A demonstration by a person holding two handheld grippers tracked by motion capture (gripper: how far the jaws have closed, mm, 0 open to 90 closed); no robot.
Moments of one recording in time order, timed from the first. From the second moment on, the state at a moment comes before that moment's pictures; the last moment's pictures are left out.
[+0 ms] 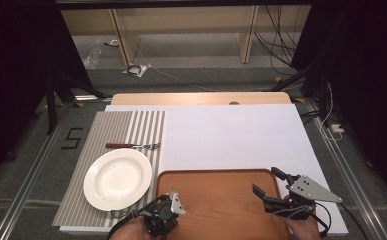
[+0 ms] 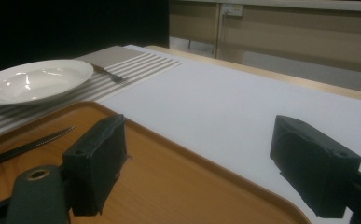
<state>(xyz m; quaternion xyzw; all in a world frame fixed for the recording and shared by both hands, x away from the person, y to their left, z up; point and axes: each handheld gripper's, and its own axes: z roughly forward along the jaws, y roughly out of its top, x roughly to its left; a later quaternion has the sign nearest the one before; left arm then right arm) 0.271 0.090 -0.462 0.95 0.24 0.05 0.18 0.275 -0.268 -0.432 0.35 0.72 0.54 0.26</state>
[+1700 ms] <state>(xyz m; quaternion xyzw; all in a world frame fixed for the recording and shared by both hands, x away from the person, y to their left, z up) 0.284 0.113 -0.451 0.92 0.31 0.07 0.24 0.274 -0.268 -0.432 0.35 0.72 0.54 0.26</state>
